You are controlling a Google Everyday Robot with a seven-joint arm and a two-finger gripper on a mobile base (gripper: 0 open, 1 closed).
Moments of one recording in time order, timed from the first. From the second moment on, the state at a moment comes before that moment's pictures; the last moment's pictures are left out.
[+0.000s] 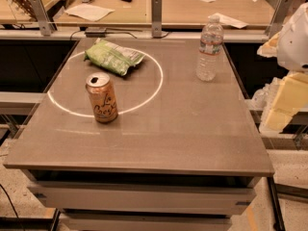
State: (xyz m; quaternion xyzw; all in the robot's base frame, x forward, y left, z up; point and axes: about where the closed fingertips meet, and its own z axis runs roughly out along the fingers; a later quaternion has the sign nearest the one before) arm 0.438 -0.217 0.976 -0.60 0.78 -0.03 0.16
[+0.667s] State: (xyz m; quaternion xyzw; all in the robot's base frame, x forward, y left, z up) arm 0.439 -0.220 0.973 -0.58 0.79 0.00 0.18
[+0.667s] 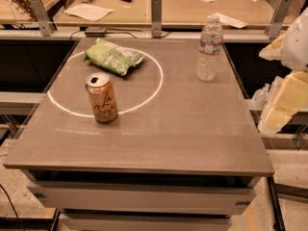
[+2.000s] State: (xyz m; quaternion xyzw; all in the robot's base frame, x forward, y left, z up) arm 0.450 -0.280 0.944 -0.36 0.83 0.16 0.38
